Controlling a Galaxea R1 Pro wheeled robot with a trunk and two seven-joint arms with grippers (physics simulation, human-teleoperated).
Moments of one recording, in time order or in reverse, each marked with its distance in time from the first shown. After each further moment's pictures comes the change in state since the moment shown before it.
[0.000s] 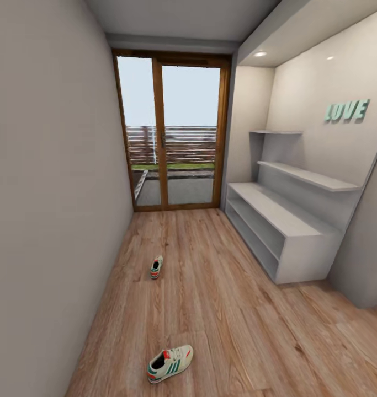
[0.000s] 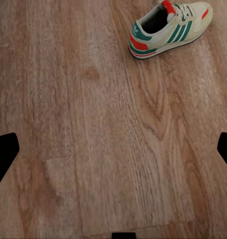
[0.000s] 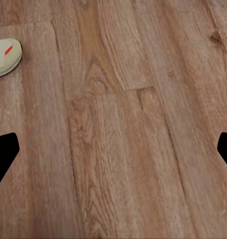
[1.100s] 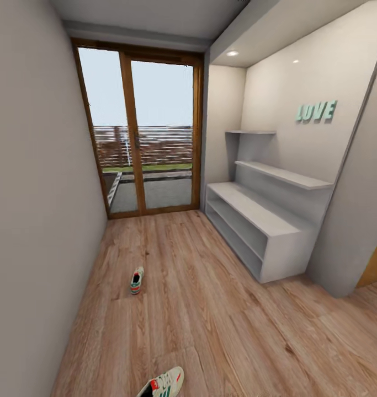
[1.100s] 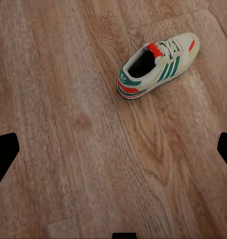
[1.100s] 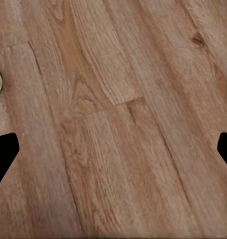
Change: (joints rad) left arm 0.000 0.001 0.000 0.000 0.000 -0.001 0.000; right arm 0.000 0.000 -0.002 0.001 0.000 0.000 0.000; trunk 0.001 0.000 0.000
